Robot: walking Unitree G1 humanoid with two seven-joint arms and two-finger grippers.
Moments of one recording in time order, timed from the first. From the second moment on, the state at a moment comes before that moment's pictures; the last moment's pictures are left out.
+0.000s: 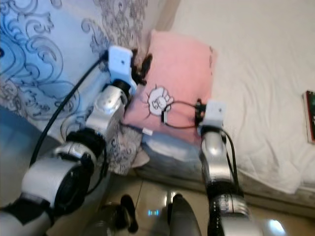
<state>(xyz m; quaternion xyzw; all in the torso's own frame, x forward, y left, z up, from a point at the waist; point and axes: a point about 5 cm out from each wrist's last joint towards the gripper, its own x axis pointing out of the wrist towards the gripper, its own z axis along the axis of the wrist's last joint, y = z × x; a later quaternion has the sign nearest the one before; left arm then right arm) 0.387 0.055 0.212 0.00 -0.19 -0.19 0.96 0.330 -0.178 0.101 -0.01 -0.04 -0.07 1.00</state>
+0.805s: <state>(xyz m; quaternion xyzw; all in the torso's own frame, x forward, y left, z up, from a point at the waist) 0.305 0.104 0.111 -0.01 -0.07 -0.15 0.99 0.256 -0.197 0.099 -0.03 -0.02 -0.09 1.00</state>
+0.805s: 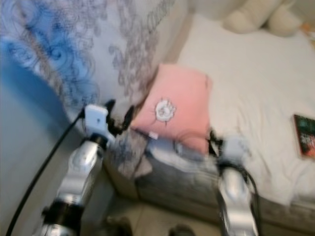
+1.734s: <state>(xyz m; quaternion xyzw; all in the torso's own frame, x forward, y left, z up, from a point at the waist) 0.304 0.082 0.122 -0.06 -0.07 -0.20 0.98 0.267 -0.201 0.102 -0.05 -0.03 -0.08 1.00</state>
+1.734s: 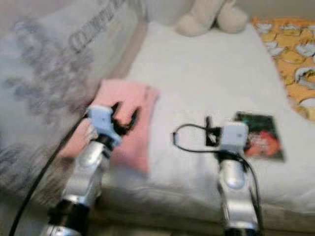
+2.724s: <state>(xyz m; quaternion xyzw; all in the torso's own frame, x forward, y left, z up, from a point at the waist) 0.299 0.083 0.126 -0.08 -0.09 -0.21 0.97 0.279 -0.190 0.091 -0.05 0.00 -0.02 1.00</state>
